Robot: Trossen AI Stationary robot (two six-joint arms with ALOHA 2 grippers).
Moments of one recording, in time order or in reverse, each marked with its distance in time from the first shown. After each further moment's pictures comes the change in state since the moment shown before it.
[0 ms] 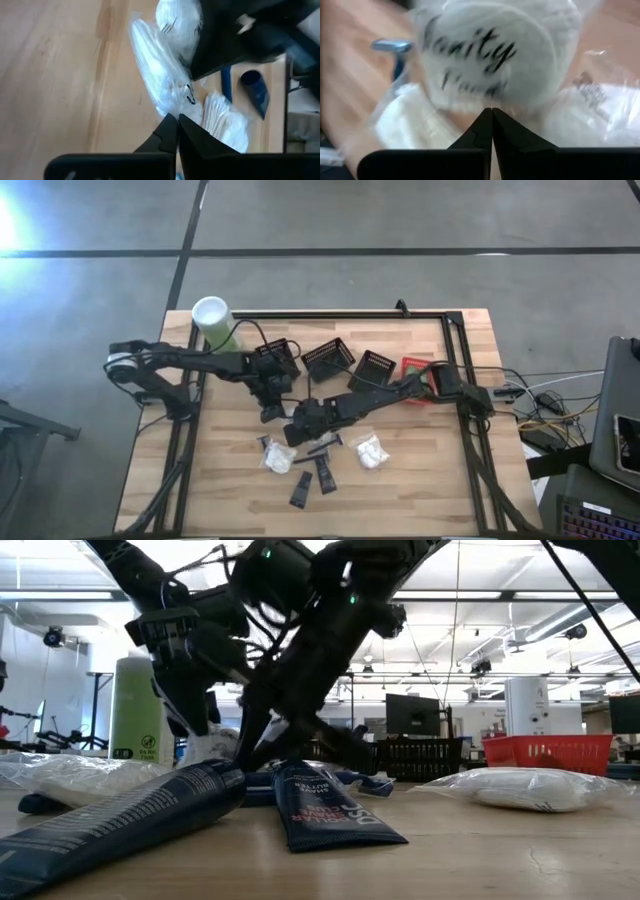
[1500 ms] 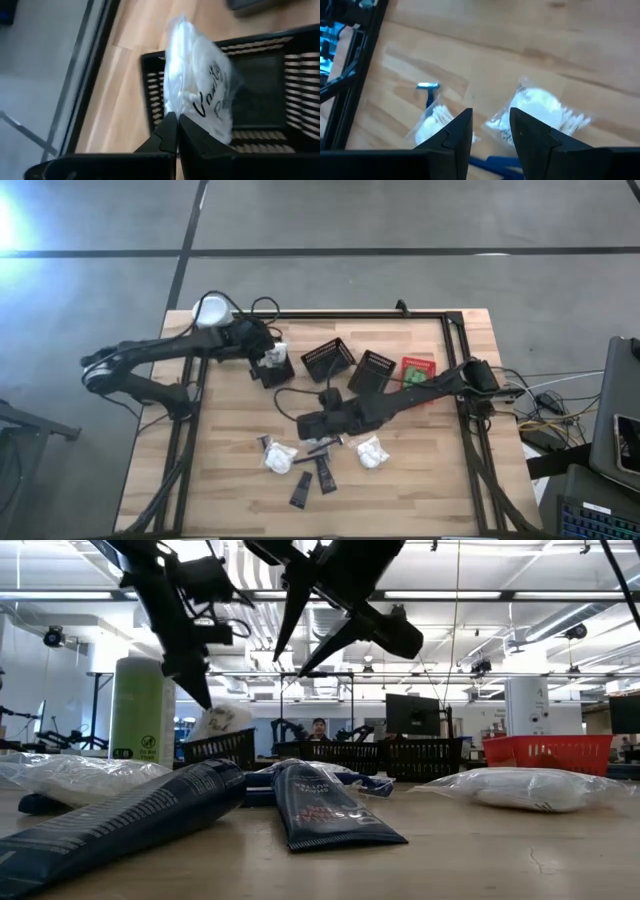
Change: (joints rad) left arm 0.228 -0.203 0.128 -0.253 -0.859 0.458; right arm 0.107 -0.252 0.002 -0.295 0.392 0.139
